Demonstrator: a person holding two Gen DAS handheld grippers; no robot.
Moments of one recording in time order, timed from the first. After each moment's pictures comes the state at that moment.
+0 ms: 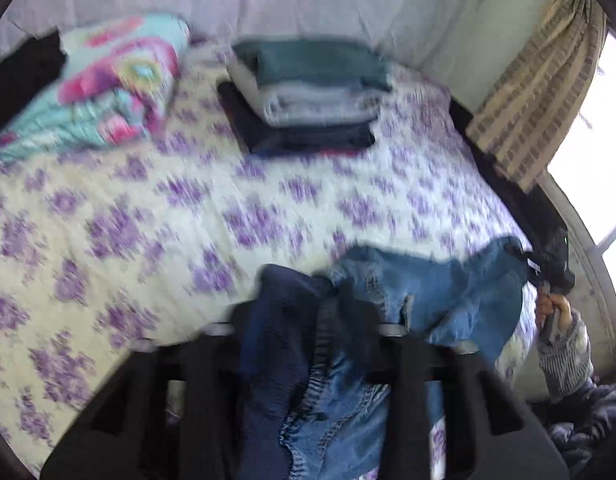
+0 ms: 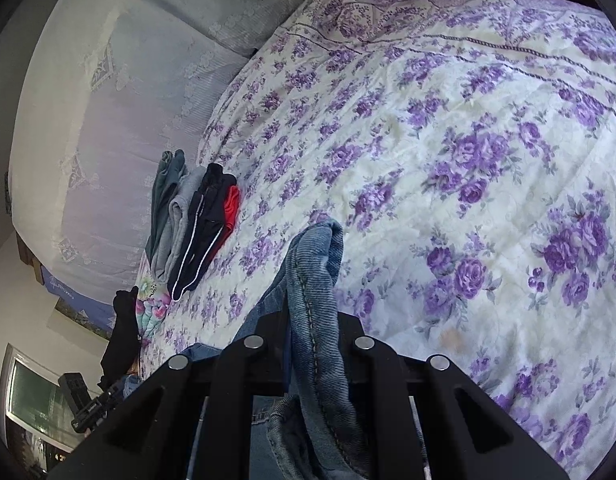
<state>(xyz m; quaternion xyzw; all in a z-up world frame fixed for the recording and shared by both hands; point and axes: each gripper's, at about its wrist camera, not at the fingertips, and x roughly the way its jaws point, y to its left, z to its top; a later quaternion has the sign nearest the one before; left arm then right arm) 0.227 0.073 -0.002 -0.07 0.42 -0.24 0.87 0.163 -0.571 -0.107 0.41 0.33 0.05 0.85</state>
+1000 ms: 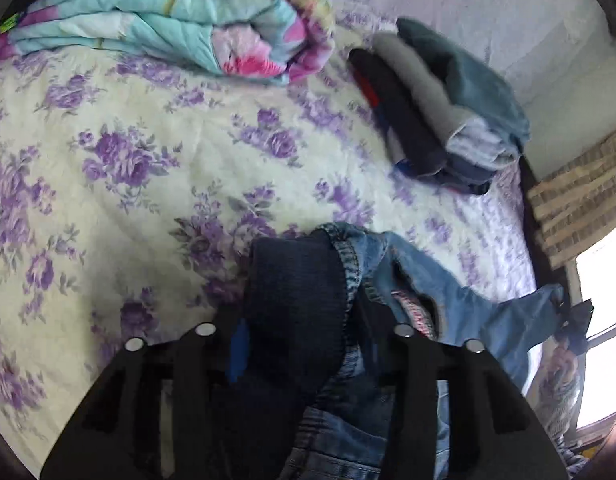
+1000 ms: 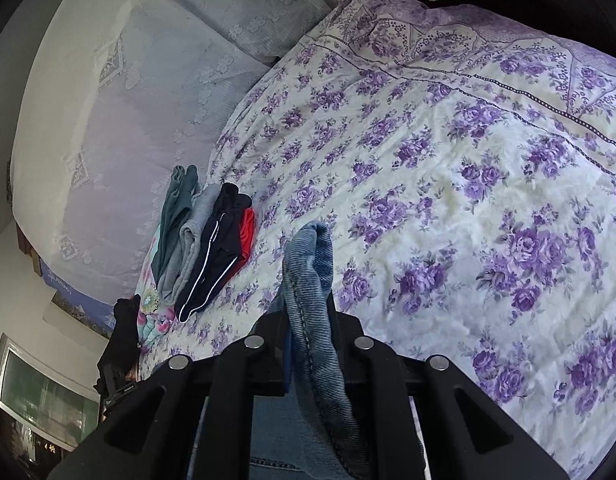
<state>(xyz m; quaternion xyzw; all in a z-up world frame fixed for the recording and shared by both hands) 0.359 0.177 -0.099 -0.20 0.50 -0.19 0.82 0.223 -0.580 -0.069 0.39 0.33 0.06 0.86</state>
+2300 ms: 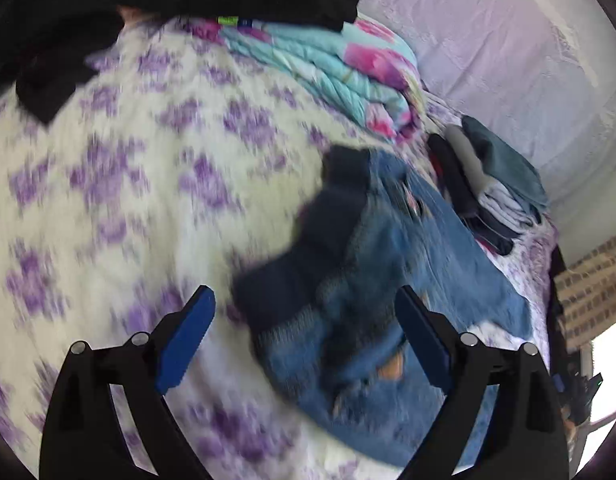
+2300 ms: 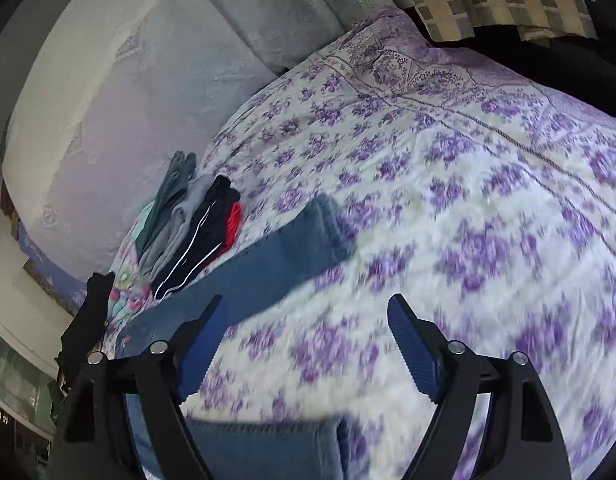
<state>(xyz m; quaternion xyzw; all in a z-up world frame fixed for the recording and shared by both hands) 0.196 0.252 -0.080 -0.28 0.43 -0.02 0.86 0.162 -0.559 -0.060 0.31 0.32 0.03 0.90</state>
